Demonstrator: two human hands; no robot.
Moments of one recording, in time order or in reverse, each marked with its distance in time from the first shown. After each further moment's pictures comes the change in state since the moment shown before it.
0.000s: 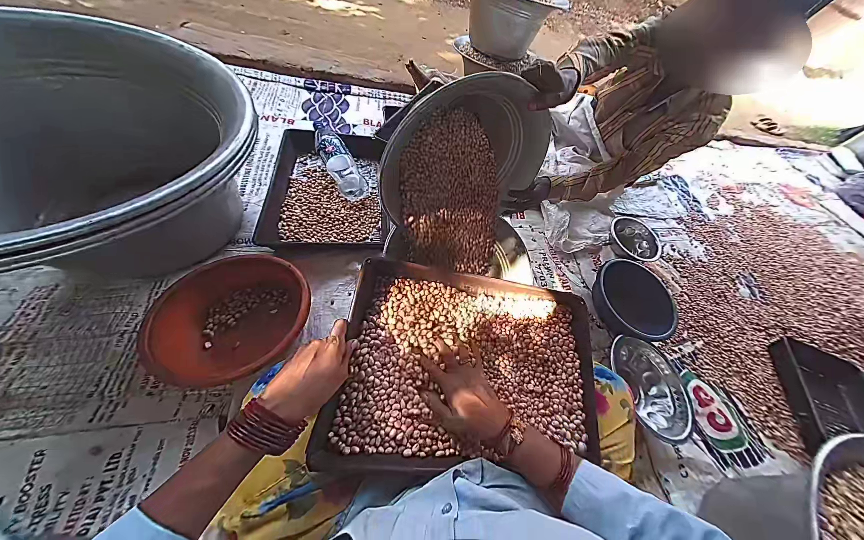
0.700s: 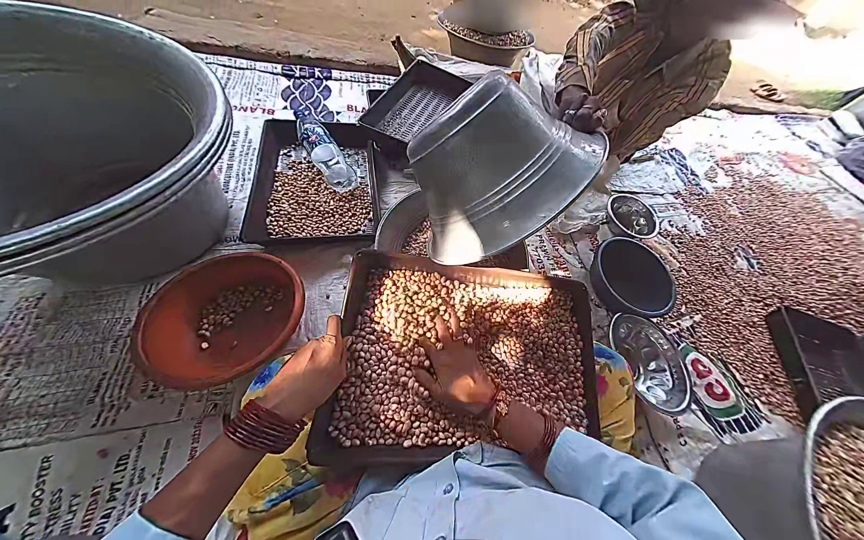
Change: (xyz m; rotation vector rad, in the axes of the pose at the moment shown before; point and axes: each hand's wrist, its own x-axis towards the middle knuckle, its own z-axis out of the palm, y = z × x) left_hand -0.005 0.011 0.001 0.010 -0.058 -0.076; right_hand 0.022 -0.012 -0.009 0.054 -0.121 0.151
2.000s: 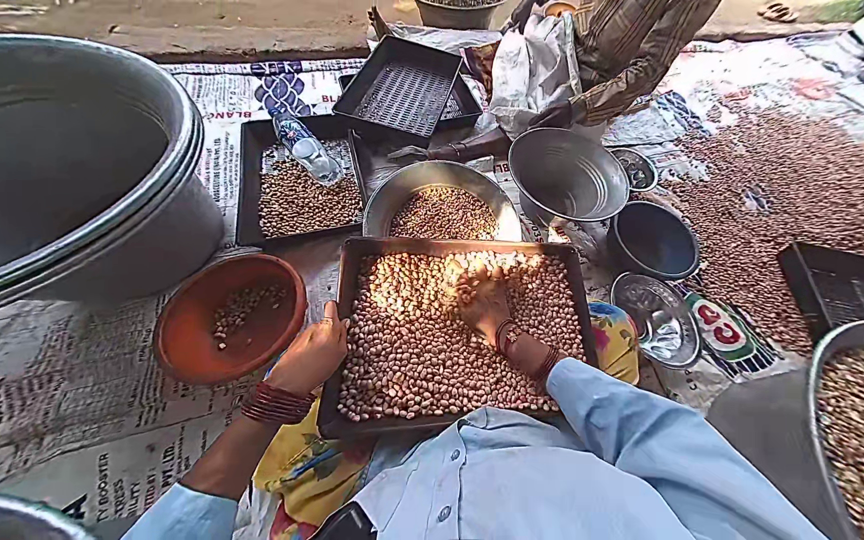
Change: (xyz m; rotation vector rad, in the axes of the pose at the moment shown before) left_hand 0.002 -0.003 0.003 0.064 0.037 0.013; right_hand 0.018 0.059 -0.014 -0.007 0.116 0.353
